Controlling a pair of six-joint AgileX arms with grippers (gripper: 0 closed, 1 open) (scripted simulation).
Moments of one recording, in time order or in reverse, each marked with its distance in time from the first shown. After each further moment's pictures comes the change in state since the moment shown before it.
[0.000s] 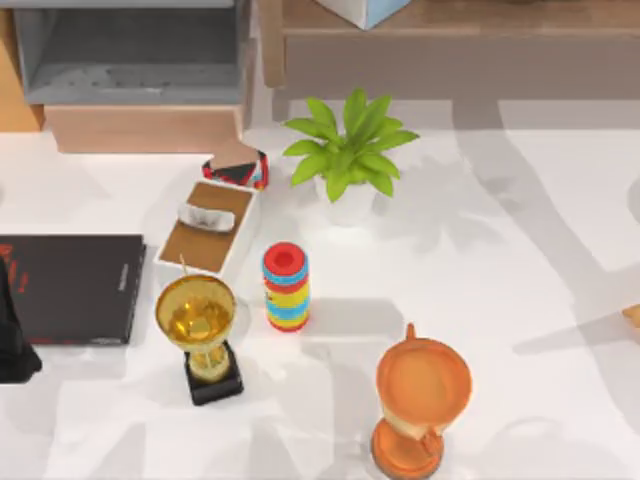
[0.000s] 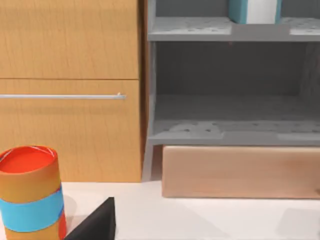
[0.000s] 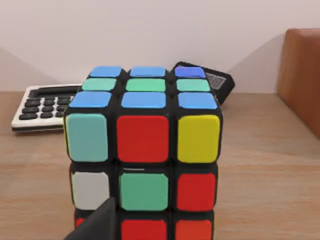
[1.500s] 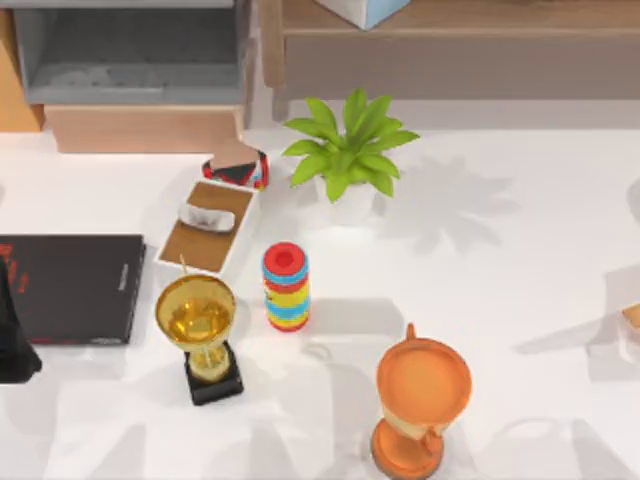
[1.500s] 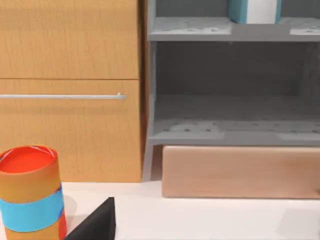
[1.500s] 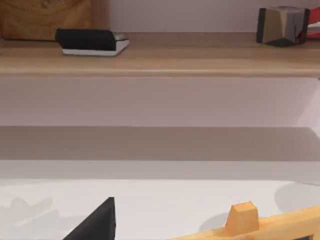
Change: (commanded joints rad) left arm 0.000 0.000 0.000 0.000 0.000 0.000; right arm -0.371 -1.698 -1.654 -0.036 -0.407 -0.010
